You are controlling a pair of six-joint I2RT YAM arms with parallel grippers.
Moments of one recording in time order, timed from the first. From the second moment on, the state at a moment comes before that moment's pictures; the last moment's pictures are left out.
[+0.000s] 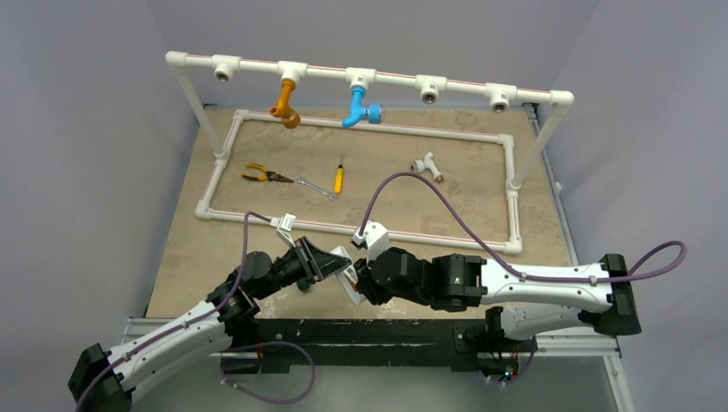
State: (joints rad) left arm -0.84 0.50 0.15 0.28 0.15 -1.17; right arm 1.43 1.17 1.01 -0.56 0.37 0.56
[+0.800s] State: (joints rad) left arm -0.84 0.50 0.15 0.24 0.12 -1.17; right arm 1.43 1.21 1.01 -0.57 0.38 0.57
